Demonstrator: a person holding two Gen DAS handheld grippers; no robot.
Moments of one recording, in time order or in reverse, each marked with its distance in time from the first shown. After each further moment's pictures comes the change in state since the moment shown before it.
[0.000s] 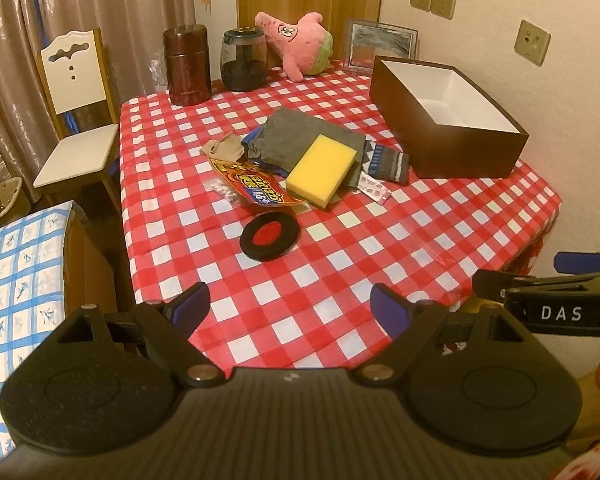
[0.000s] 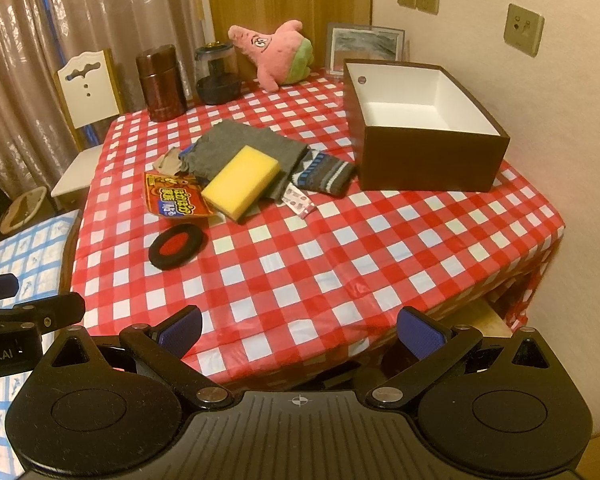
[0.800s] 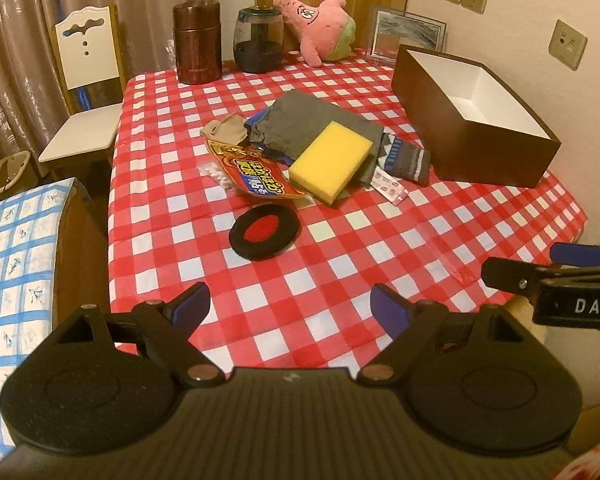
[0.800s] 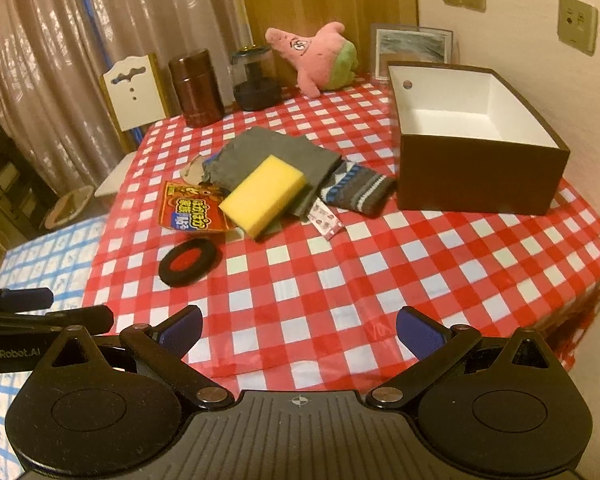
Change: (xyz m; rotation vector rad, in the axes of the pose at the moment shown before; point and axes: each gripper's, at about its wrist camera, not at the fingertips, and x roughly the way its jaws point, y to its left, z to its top) left arm 0.066 -0.019 -0.003 -0.082 0.039 0.038; right arm 0.061 -0.046 0.017 -0.061 -0.016 0.193
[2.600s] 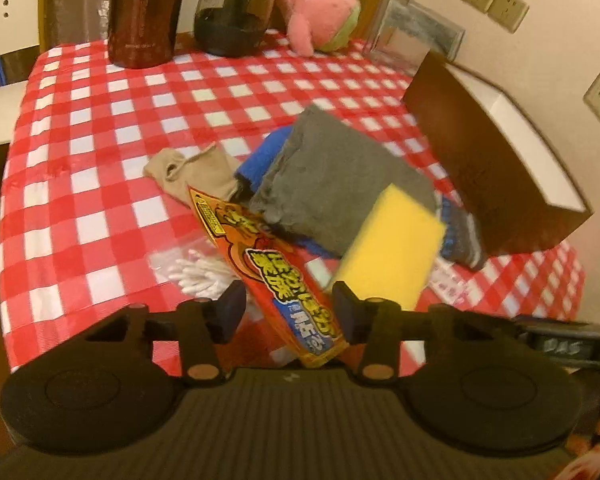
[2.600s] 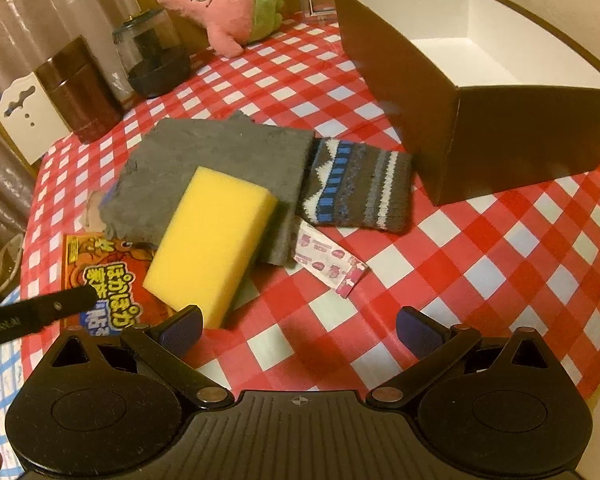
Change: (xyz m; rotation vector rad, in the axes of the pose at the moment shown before) left arm 0.201 0.095 0.132 -0.036 0.082 -0.292; right arm 0.182 0.000 0.082 0.308 0.144 -0.153
